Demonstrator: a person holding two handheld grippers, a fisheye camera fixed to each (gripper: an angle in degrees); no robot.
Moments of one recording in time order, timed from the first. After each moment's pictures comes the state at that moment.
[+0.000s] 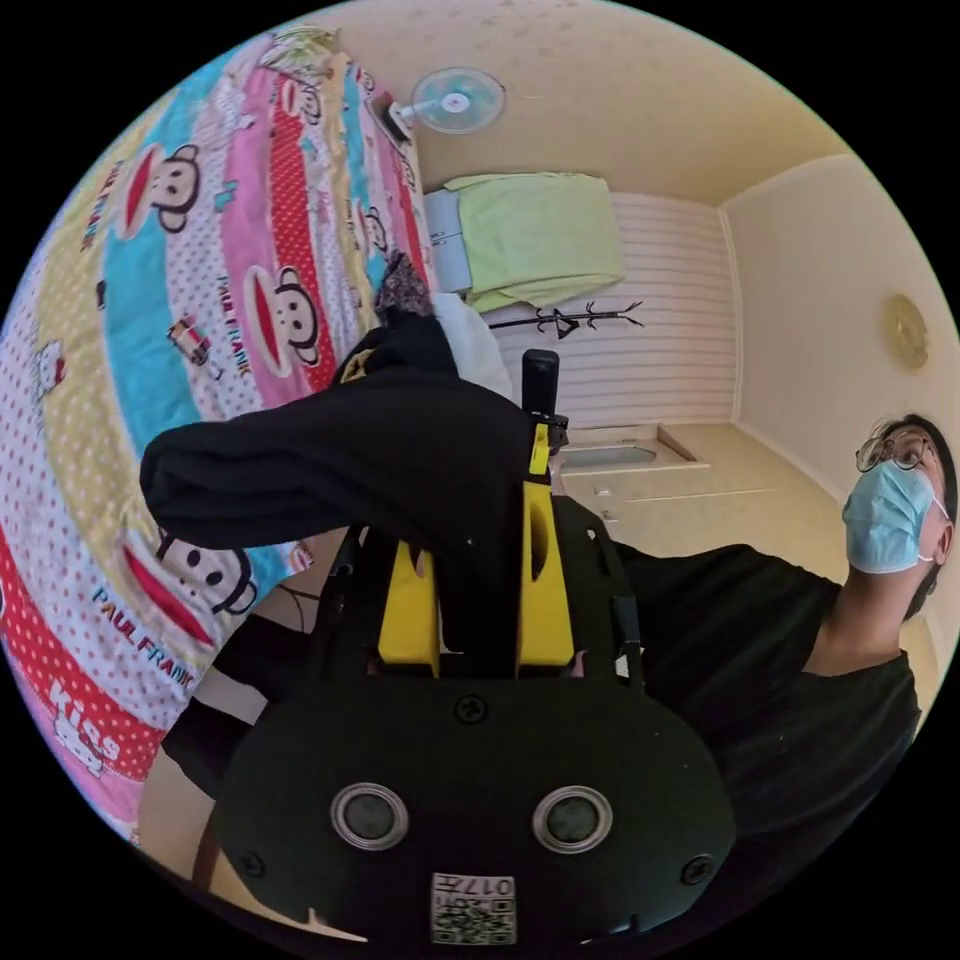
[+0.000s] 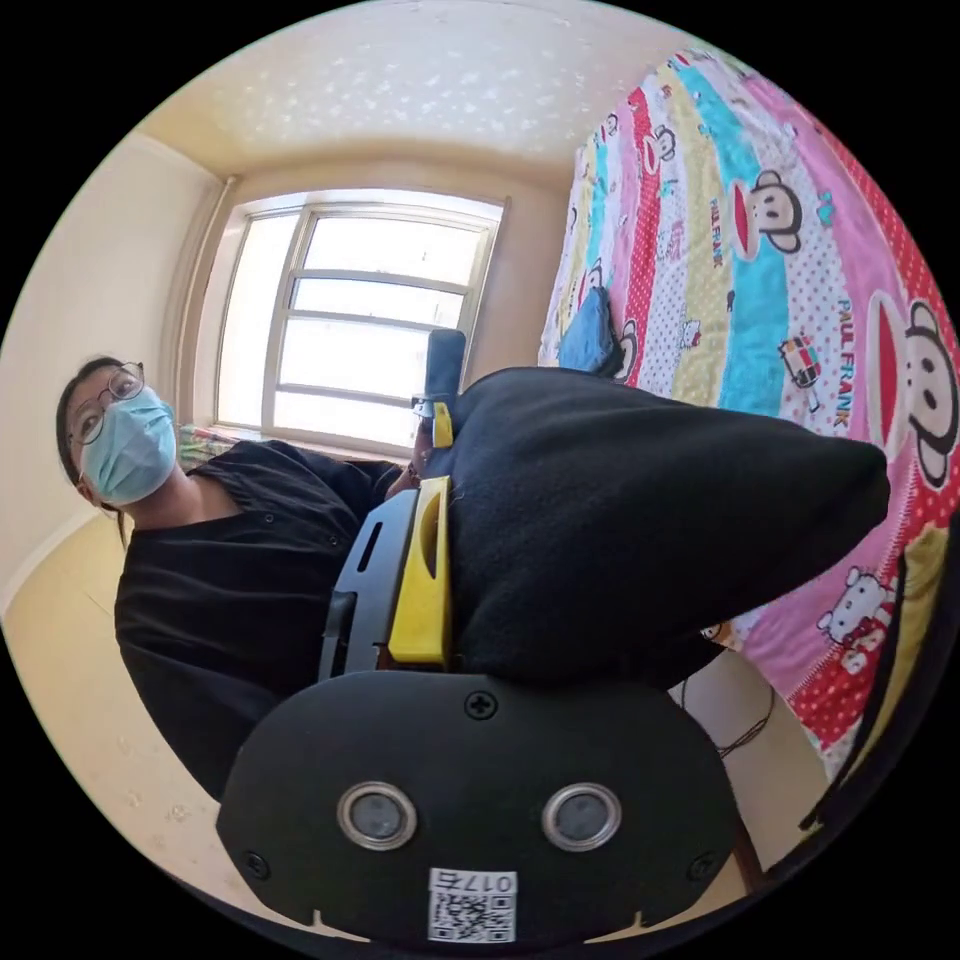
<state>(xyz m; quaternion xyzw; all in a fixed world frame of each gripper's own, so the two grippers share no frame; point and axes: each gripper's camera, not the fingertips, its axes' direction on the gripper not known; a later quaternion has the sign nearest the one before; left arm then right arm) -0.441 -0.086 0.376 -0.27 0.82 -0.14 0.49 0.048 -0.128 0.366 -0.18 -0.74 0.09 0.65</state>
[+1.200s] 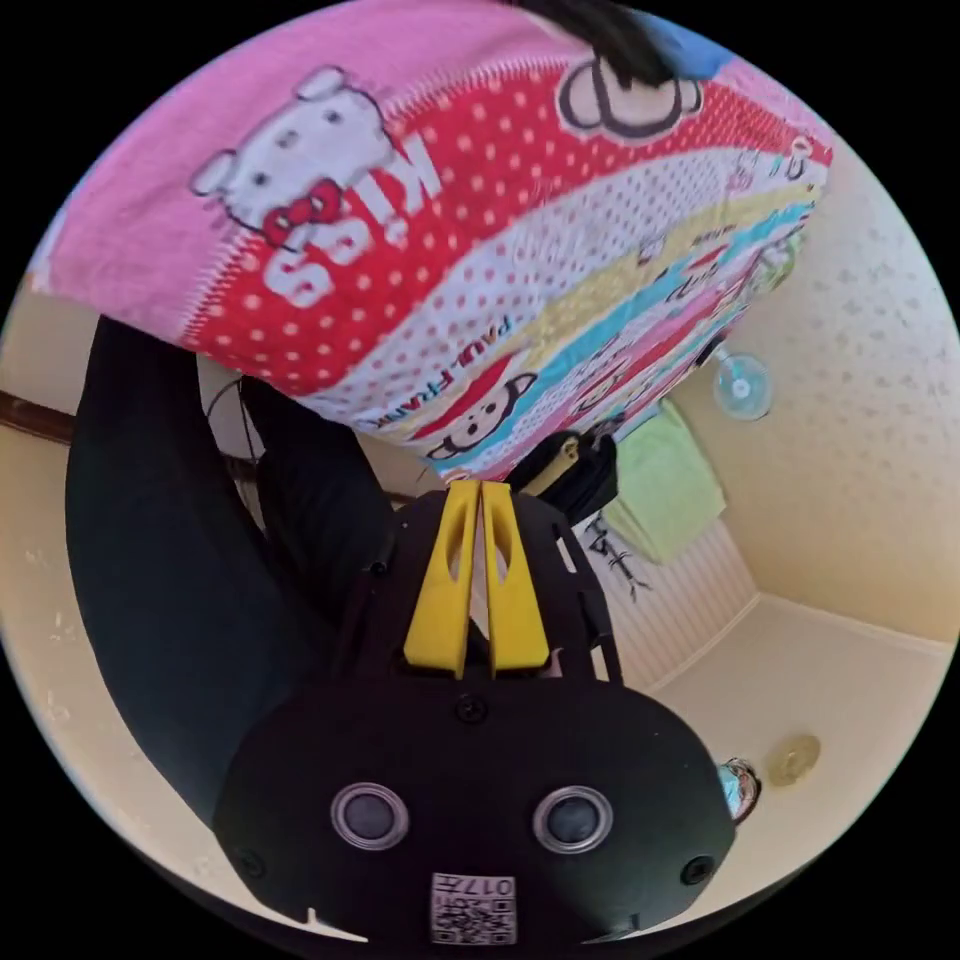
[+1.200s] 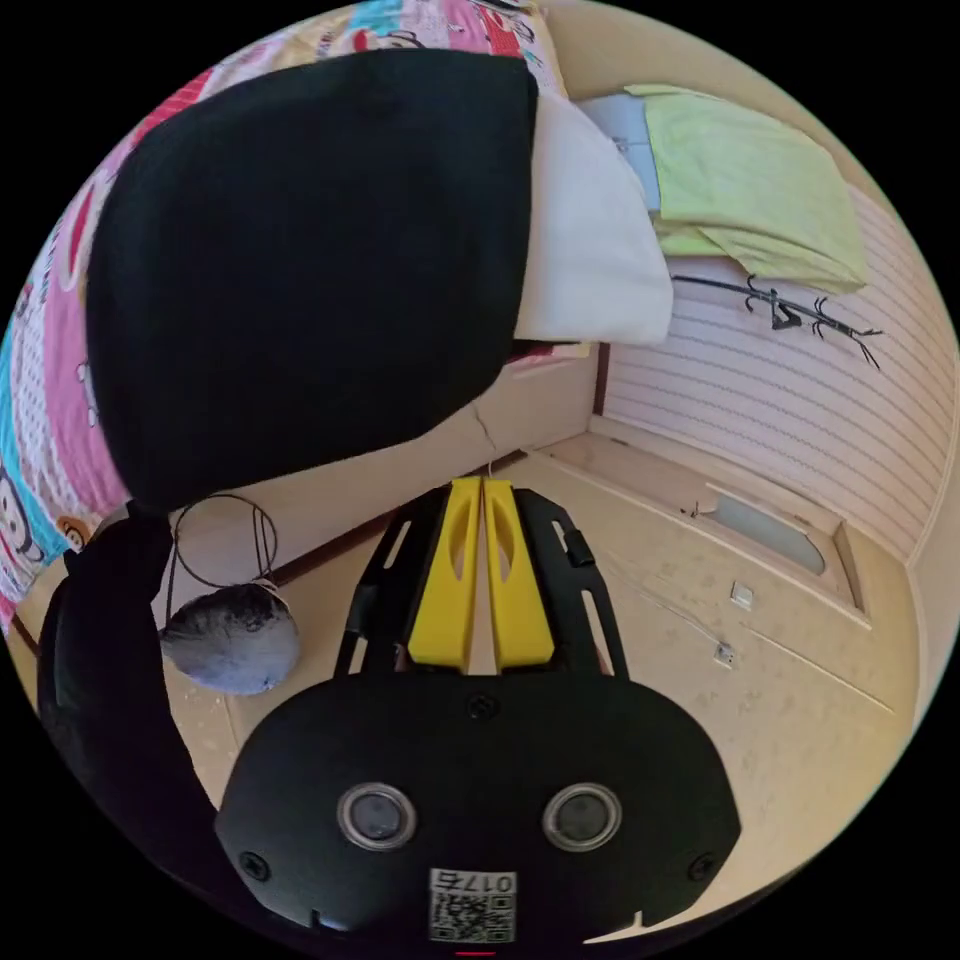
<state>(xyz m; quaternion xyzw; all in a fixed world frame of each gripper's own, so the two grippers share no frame) -0.690 0.245 0.519 -0.53 0.51 -0.60 0.31 -0.071 -0.073 0.318 -0.56 0.15 0.08 0.81</state>
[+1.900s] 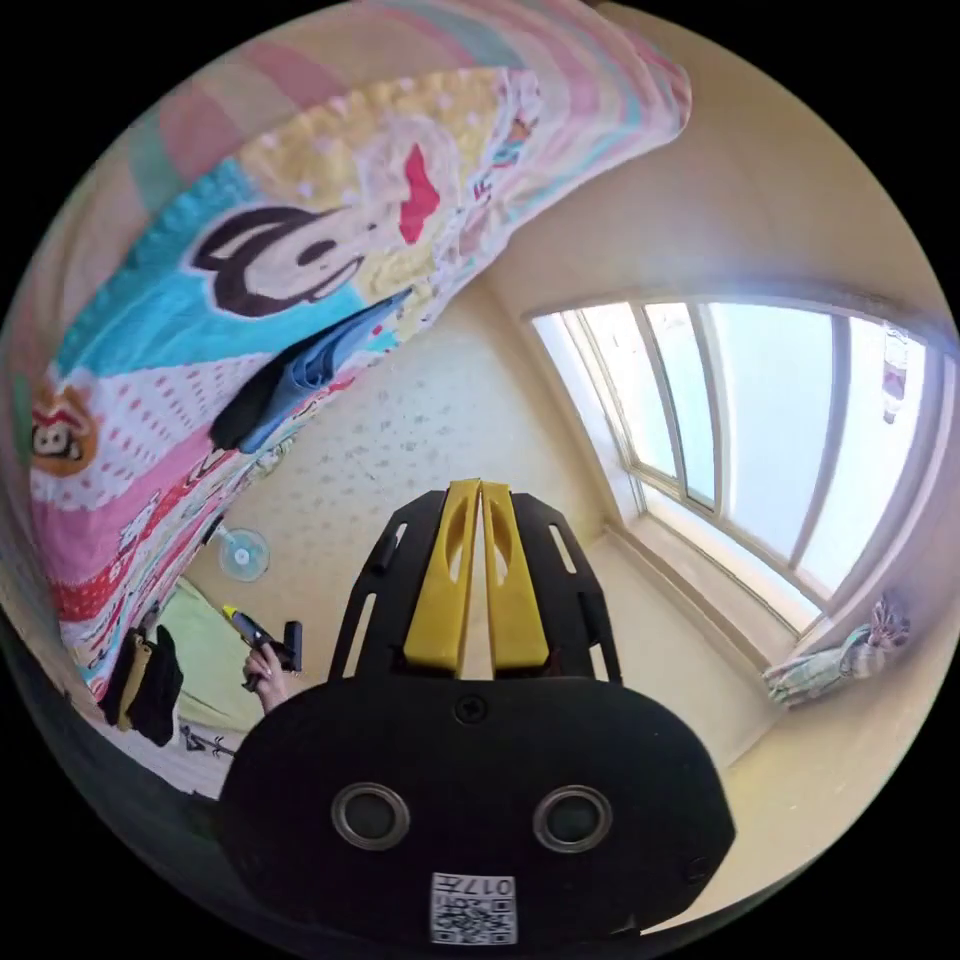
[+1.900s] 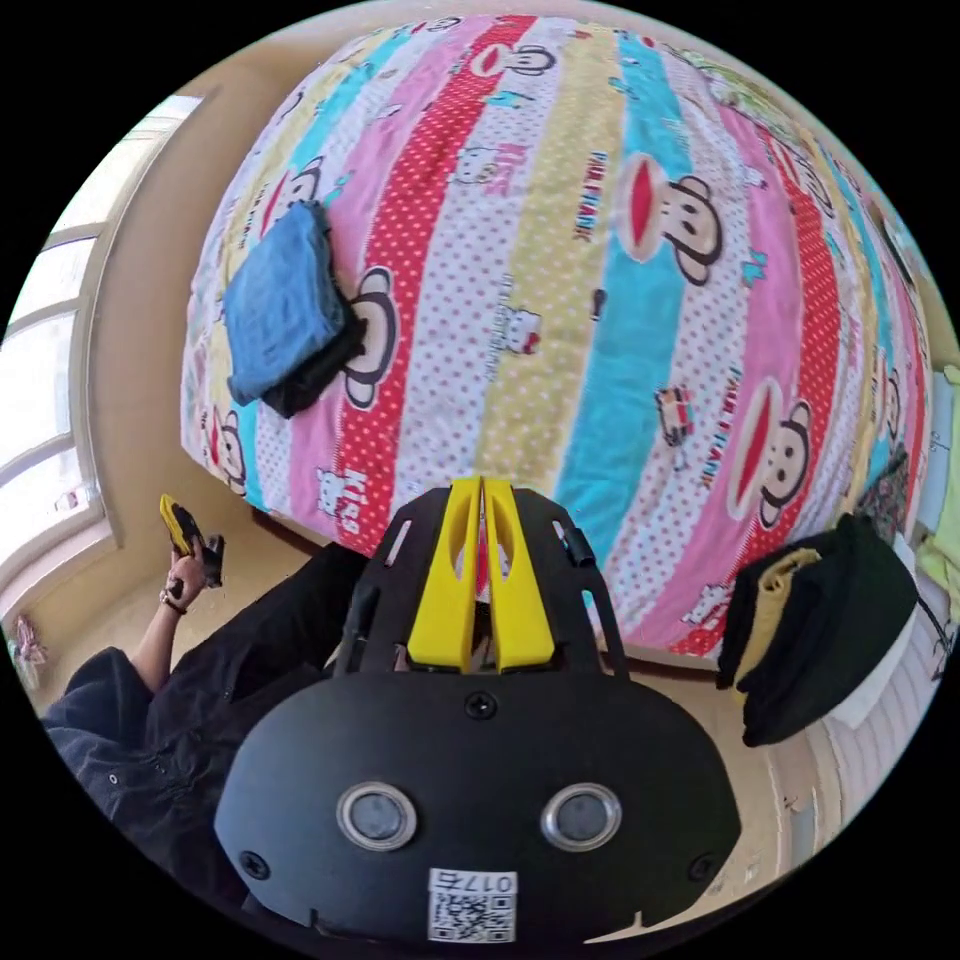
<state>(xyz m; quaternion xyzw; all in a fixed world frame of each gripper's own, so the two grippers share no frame) -0.890 0.370 0.500 0.06 0.60 -0.80 0.08 -0.425 -0.371 0.399 -0.42 -0.33 0.01 0.84</state>
